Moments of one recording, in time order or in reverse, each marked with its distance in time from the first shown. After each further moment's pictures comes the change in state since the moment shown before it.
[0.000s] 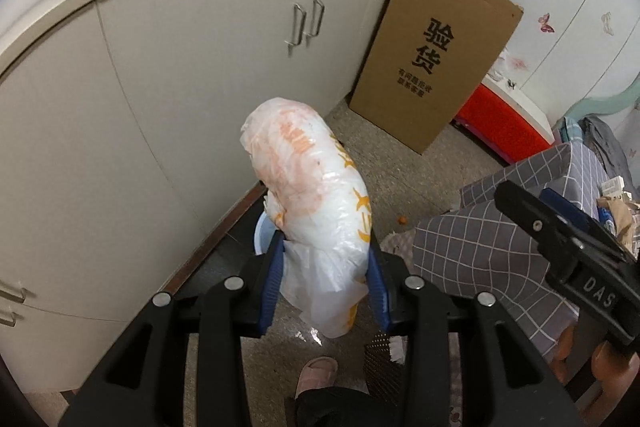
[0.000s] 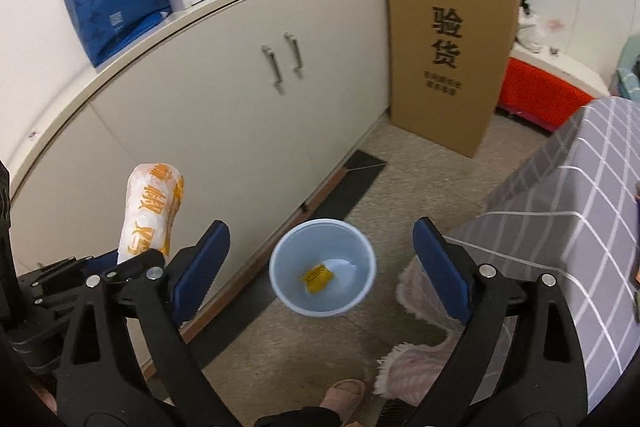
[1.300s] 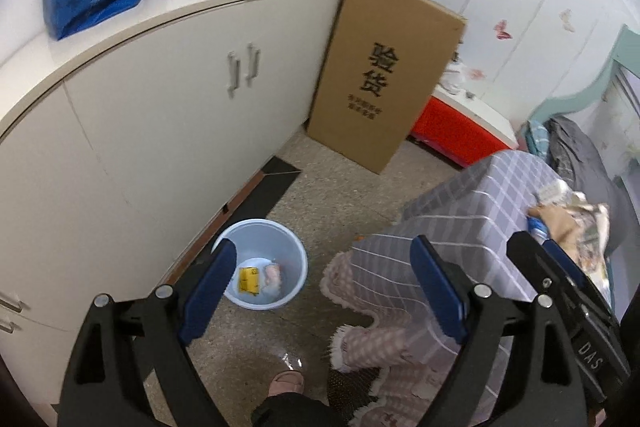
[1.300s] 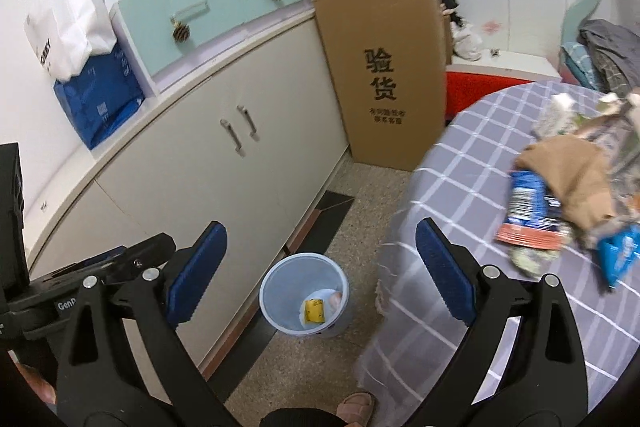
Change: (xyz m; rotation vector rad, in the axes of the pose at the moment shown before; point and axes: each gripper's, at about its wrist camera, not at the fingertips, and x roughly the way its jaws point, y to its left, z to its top) left arm -0.067 -0.100 0.006 0.081 -0.100 -0.090; right arm -0.122 -0.075 -0.023 0.200 -0.198 -0.061
